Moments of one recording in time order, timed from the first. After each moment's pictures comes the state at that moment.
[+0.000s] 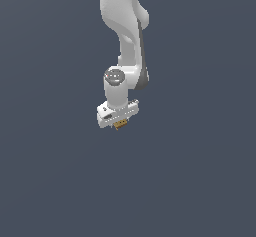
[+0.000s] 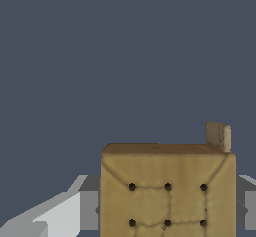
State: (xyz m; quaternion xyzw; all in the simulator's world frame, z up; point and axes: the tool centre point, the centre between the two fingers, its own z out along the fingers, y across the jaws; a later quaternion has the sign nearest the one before) arm -0.056 -0.044 0.046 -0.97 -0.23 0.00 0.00
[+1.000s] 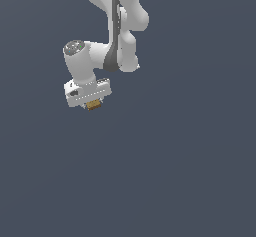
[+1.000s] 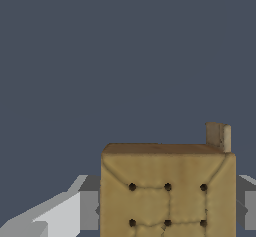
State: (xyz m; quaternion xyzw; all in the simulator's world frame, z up) arm -0.119 -0.175 0.118 -0.97 -0.23 0.00 0.00
